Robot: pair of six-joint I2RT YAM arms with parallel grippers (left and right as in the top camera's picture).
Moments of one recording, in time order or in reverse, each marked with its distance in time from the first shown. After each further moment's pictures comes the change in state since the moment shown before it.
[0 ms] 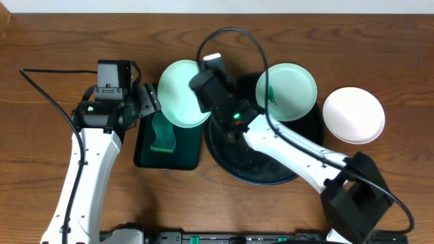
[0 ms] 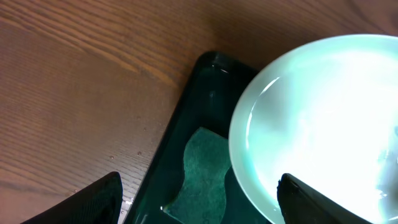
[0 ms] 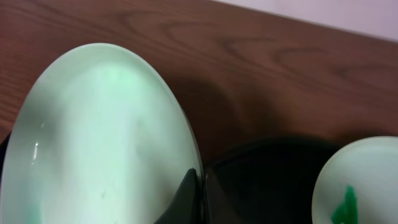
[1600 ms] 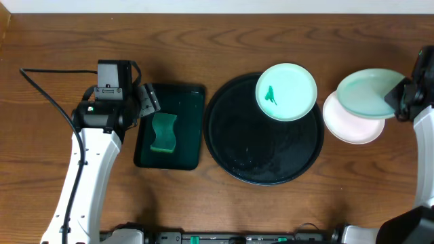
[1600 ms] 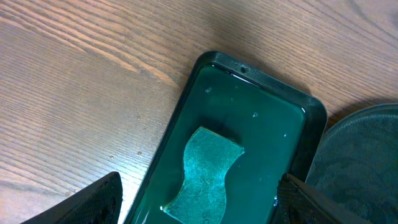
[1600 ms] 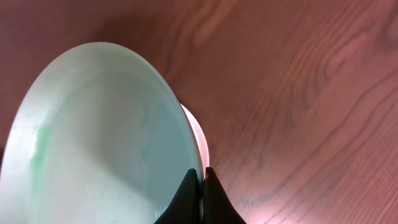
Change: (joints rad) left arm 0.000 0.000 0.000 0.000 0.000 0.000; right arm -1.118 -0.337 -0.083 -0.621 -0.126 0.154
